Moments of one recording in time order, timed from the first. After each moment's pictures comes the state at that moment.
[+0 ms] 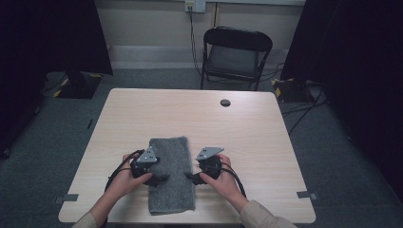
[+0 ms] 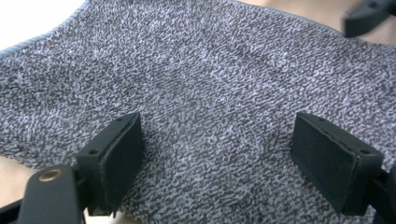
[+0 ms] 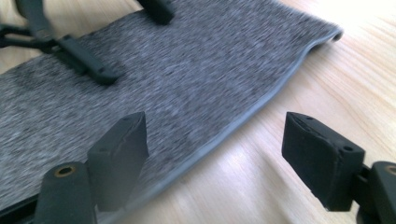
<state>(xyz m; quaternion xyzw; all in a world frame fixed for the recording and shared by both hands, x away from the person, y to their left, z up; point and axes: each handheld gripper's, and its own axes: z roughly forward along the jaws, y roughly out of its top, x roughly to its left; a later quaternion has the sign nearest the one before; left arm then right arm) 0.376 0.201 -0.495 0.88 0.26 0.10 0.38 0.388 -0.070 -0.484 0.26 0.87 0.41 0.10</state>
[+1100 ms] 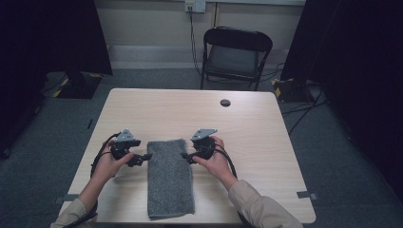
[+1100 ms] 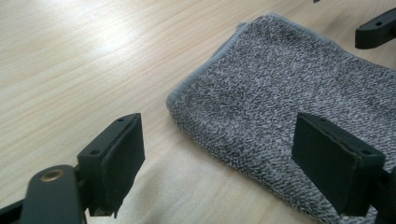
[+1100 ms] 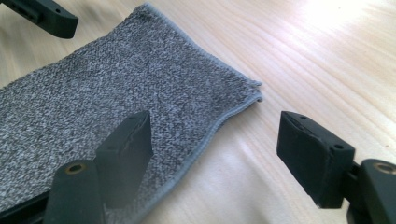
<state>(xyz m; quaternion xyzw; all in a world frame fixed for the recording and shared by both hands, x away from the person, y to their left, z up) 0.430 0.263 -0.479 0.83 0.35 0.13 0.41 0.450 -0.055 -0.476 0.27 0.86 0.41 0.13</state>
